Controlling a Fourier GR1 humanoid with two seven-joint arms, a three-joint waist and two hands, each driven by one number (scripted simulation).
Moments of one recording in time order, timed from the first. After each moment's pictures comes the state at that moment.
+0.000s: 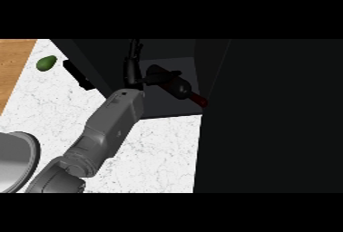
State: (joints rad) left arm -1.13 0.01 0.05 -0.09 0.42 0.47 -0.79; right arm -0.05 -0.01 0.13 -2.46 -0.08 0.15 0.57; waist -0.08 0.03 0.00
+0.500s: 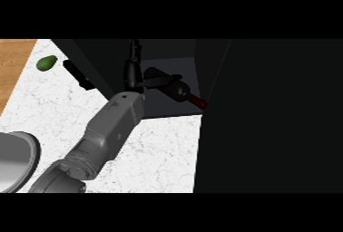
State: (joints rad) left arm -1.10 0.00 0.06 -0.10 0.42 0.42 -0.84; right arm -0.06 -0.01 0.14 -2.46 -0.08 0.14 0.58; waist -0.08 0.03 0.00
